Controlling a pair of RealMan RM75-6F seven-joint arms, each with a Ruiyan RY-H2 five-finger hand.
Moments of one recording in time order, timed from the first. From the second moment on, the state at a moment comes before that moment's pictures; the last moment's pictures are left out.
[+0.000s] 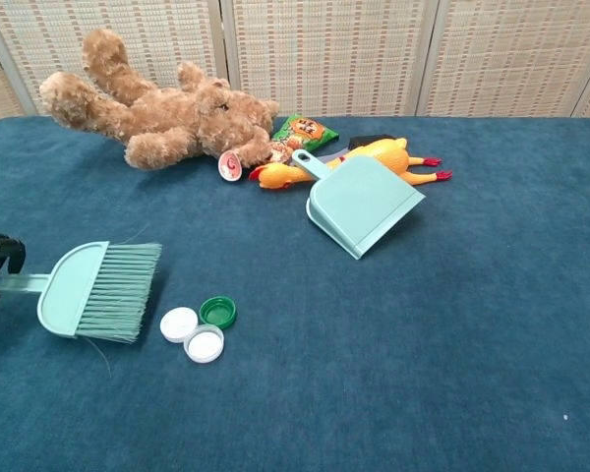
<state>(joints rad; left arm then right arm) -0.32 -1.56 0.01 -1.14 1.56 1.33 0.55 0.12 -1.24 0.02 -1.51 -1.58 1.47 -0.13</state>
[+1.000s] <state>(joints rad) -0.52 -1.44 -0.04 -1.82 1.36 1.13 1.53 0.12 -1.19 0.00 -1.56 -1.64 1.49 -0.05</state>
